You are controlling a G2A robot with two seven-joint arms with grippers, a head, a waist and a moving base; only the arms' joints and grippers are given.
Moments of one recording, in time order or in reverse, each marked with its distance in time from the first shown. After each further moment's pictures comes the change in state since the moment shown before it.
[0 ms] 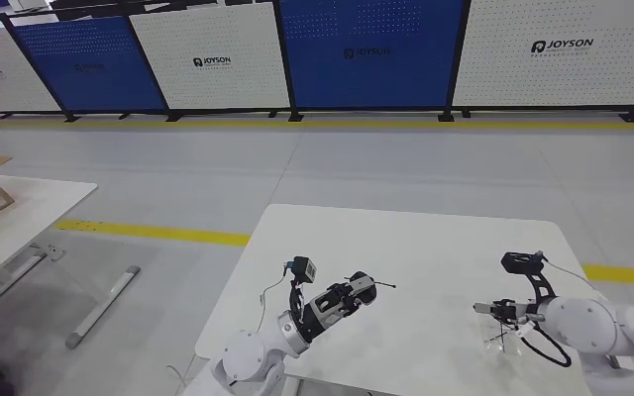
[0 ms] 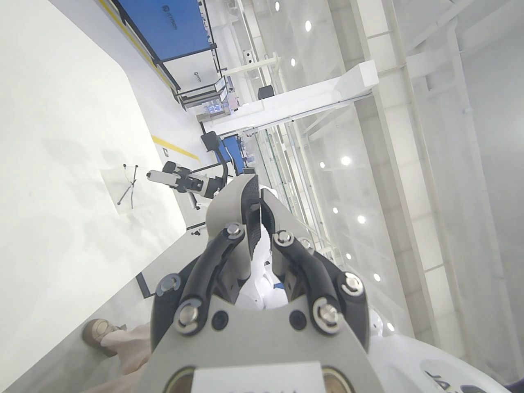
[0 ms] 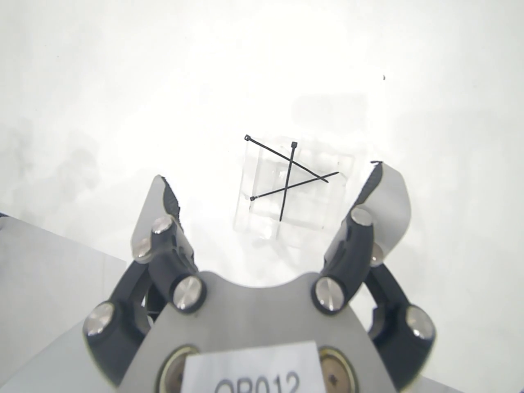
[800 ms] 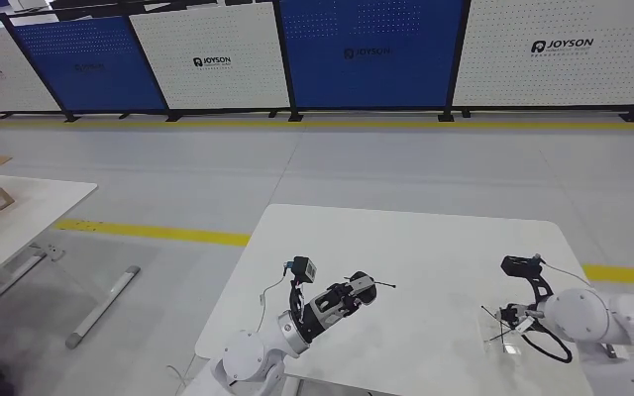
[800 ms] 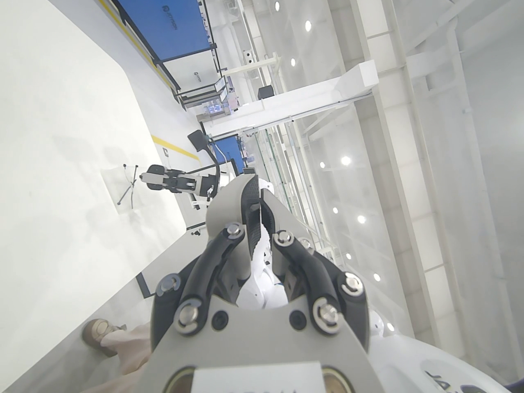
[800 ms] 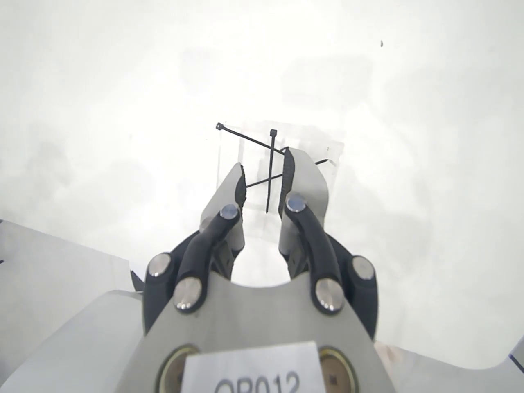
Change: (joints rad) left arm 0.000 0.000 0.000 0.000 0.000 0.000 0.000; right arm 0.069 -0.004 -0.050 0.100 -0.016 0.013 0.088
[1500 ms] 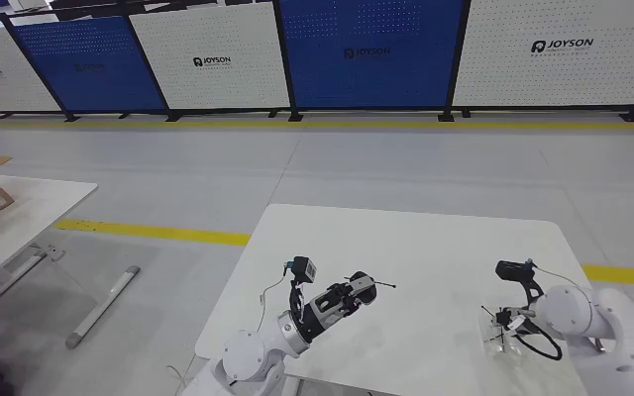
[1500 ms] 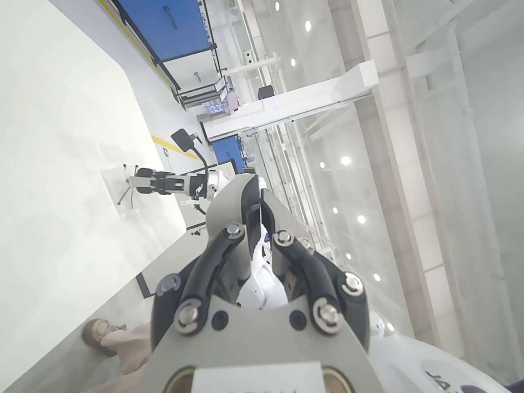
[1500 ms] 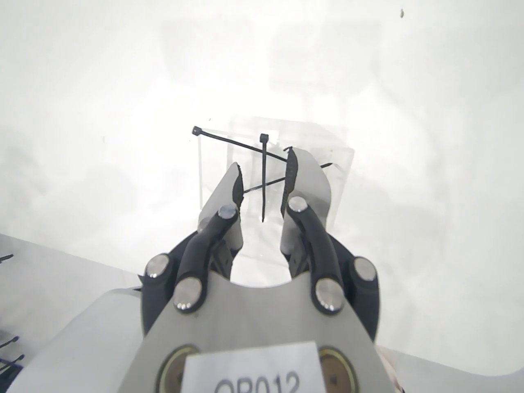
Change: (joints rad) left arm 0.000 0.000 0.000 0.000 0.000 0.000 0.000; right arm 0.061 -0.006 -0.085 0.108 0.016 0.021 0.000
